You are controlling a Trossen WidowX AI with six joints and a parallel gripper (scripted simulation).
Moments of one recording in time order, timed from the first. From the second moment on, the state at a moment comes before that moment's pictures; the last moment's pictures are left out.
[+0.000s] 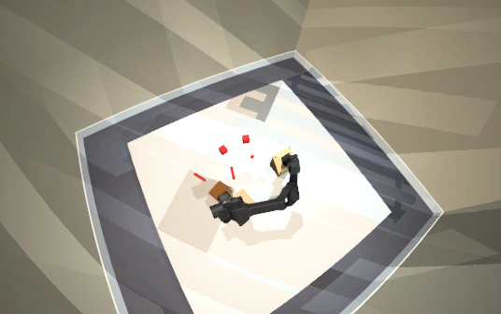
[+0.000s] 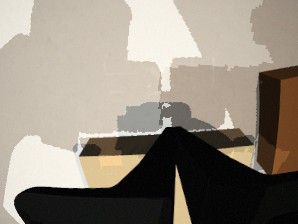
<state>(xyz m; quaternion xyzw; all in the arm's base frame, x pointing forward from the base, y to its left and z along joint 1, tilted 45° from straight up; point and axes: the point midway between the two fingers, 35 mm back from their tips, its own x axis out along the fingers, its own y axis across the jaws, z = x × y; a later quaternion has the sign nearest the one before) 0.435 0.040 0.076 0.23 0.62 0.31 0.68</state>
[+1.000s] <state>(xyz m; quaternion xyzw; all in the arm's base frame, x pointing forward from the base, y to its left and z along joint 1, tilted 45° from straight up) 0.422 0.077 0.037 0.22 0.63 0.31 0.68</state>
